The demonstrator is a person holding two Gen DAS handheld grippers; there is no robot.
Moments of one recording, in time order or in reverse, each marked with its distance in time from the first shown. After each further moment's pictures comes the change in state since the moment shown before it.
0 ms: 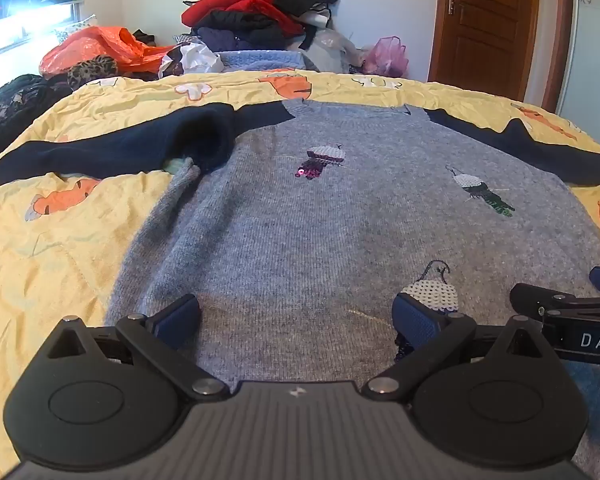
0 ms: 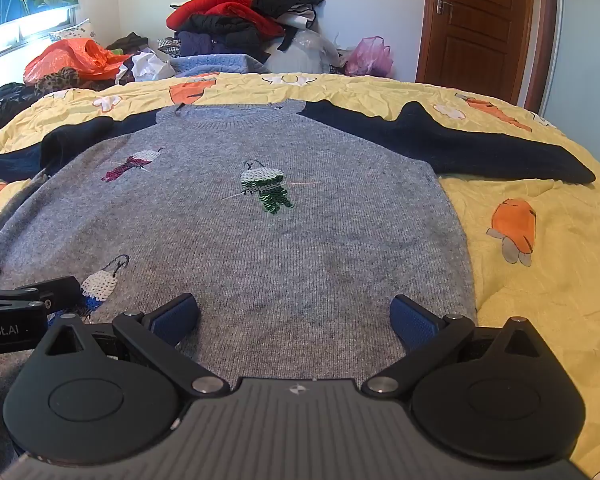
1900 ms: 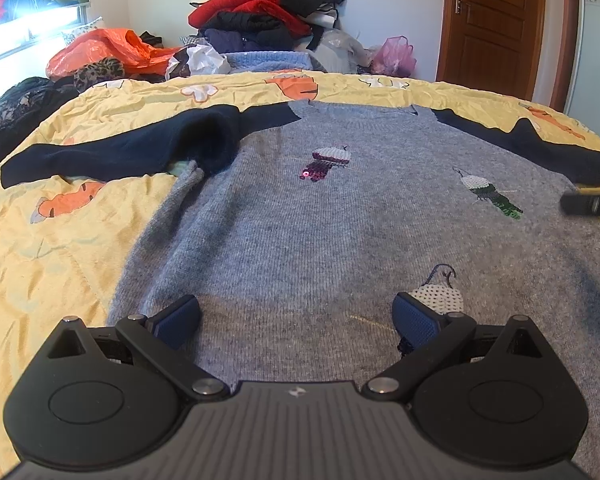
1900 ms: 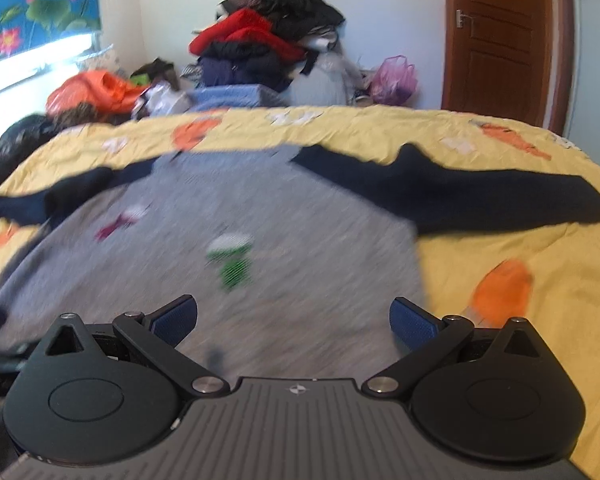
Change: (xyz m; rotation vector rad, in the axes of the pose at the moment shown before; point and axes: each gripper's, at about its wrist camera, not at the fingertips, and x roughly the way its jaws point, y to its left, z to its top) left arm 0.002 -0.003 0.001 0.001 -0.002 0.030; right arm 0.010 -0.074 0.049 0.020 -0.079 0.113
